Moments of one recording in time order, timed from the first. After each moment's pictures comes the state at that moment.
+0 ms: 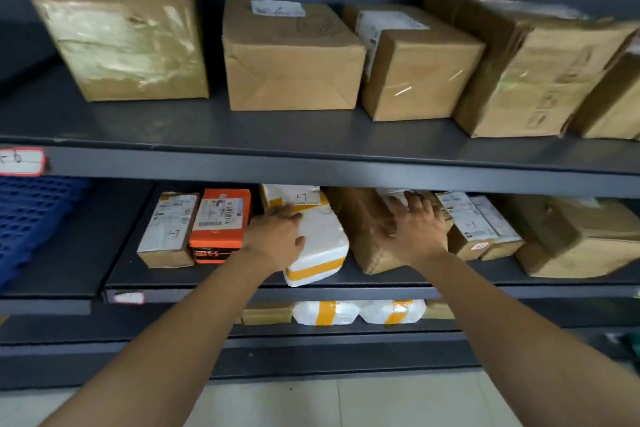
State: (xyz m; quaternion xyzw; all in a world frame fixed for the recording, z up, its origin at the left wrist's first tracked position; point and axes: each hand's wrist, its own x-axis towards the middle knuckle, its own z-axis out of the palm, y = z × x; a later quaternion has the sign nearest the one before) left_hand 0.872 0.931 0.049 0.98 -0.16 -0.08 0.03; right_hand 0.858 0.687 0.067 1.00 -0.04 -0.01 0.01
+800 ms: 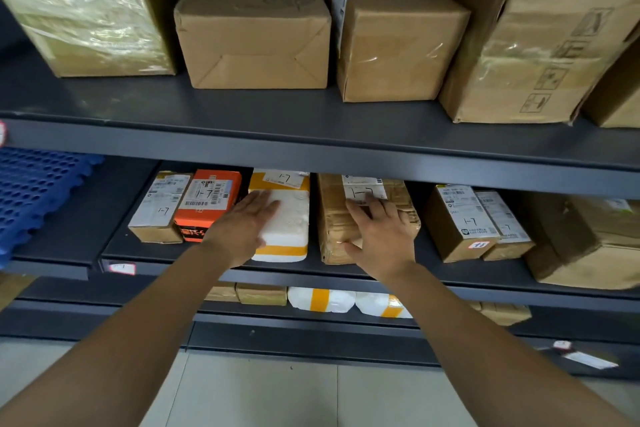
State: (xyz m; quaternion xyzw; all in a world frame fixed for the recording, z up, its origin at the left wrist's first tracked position) left_hand 0.861 0.940 0.030 0.98 -0.13 -0.12 0.02; right_hand 0.848 0.683 0.036 0.99 0.11 0.04 -0.01
